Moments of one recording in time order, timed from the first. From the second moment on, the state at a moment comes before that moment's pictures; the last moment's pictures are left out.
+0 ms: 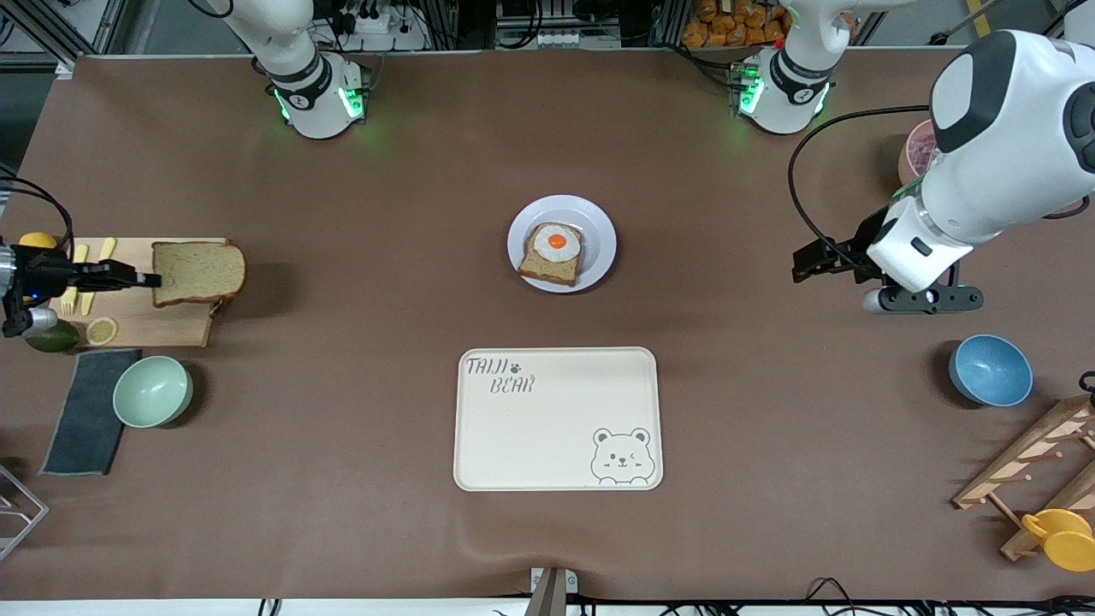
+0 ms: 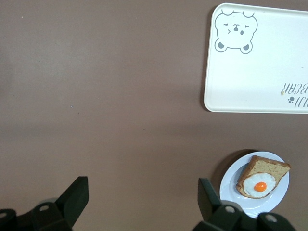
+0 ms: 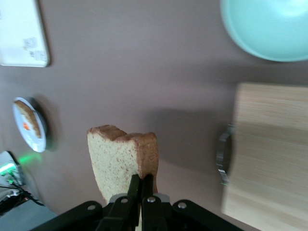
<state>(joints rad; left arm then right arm) -0.01 0.10 -0.20 -1.74 -0.14 1.81 -0.21 -0.54 0.35 0.09 -1.78 0.39 1.63 -0.62</state>
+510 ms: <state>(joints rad) -0.04 0.18 -0.21 -1.75 -0.21 1.81 -0.21 -0.30 0.13 0.10 -2.03 0.49 1.85 -0.40</state>
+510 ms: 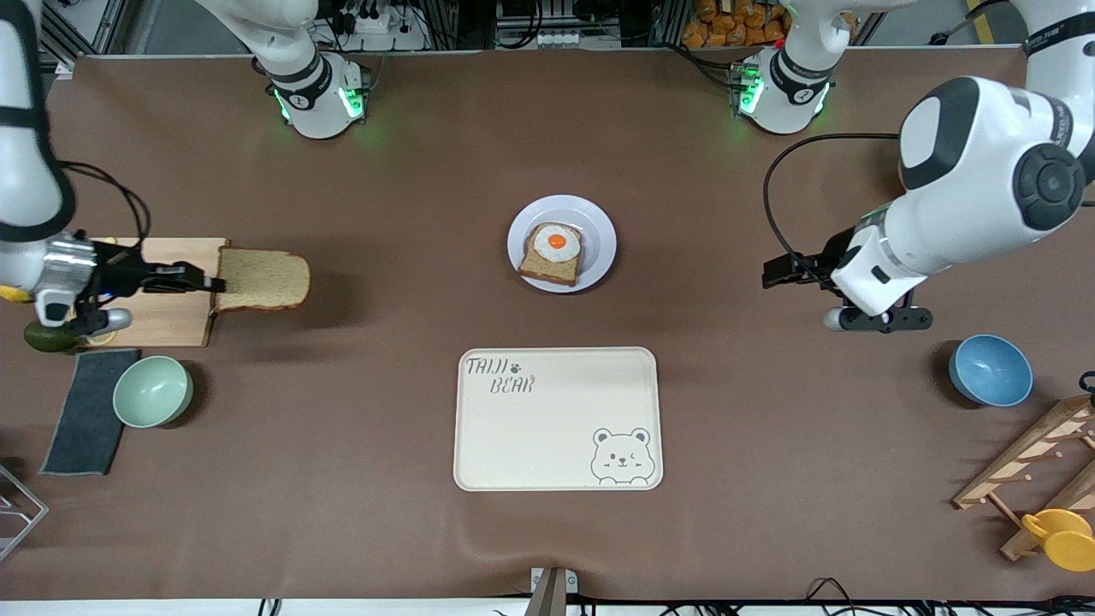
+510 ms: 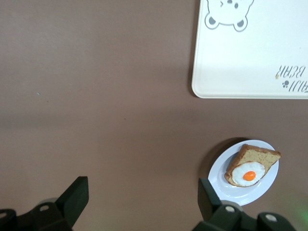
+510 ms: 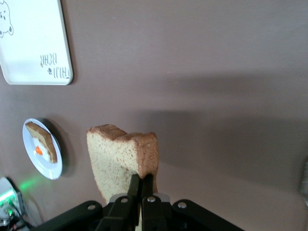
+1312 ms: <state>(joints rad) -0.06 0.21 -0.21 -1.75 -0.21 1.81 -0.21 0.16 0.04 0.10 -2.31 0.86 2.27 -0.14</state>
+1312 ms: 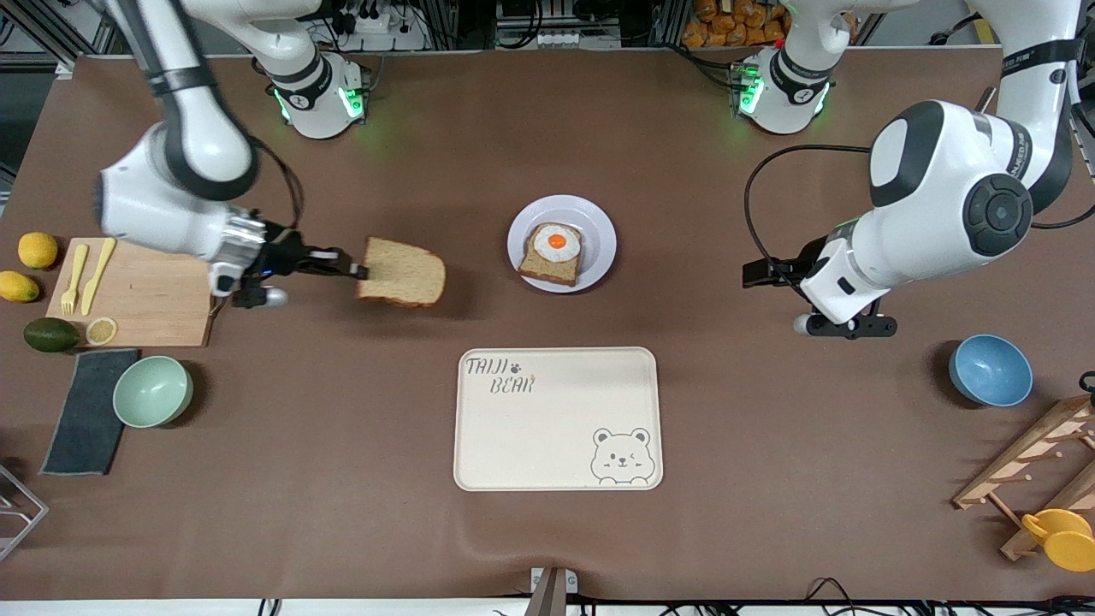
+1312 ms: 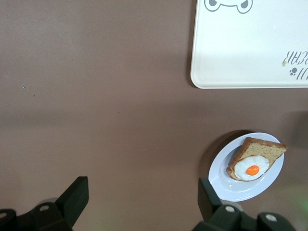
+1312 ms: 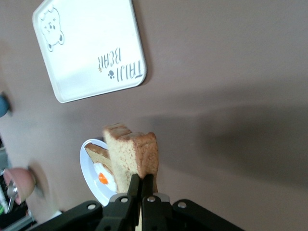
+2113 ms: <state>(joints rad) -0.06 0.21 -0.21 -1.75 -0.21 1.81 -0.20 0.65 0.15 0.10 -2.35 1.05 2.79 0.14</state>
